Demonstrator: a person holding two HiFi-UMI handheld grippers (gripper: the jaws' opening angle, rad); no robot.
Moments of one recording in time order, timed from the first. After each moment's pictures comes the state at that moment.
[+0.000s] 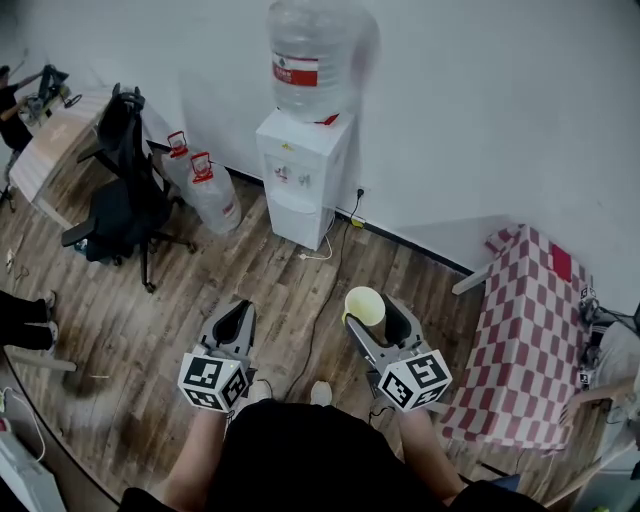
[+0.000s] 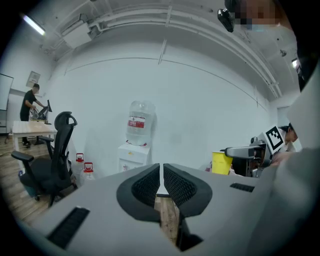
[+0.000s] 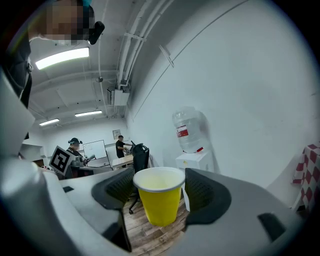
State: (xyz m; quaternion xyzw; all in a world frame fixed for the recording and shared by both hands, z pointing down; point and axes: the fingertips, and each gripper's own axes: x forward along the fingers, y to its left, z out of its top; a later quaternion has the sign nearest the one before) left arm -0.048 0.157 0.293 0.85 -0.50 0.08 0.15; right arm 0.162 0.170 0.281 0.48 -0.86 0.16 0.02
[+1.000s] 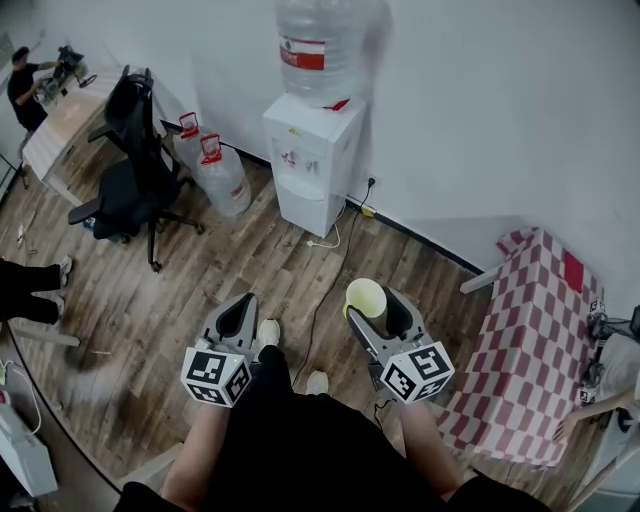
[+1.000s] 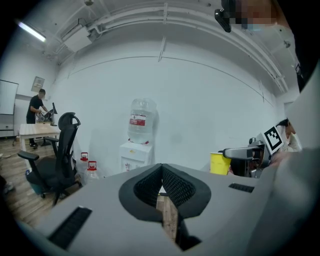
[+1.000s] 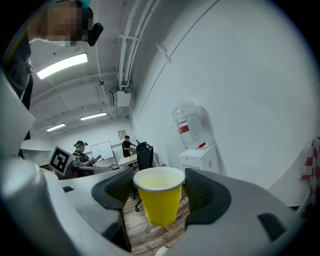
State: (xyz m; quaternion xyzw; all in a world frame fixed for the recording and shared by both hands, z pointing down) left arm -0.014 0.158 0.303 0.83 -0.53 0.09 0.15; right arm 0.191 0.153 0.300 0.44 -0.88 0.18 0.01
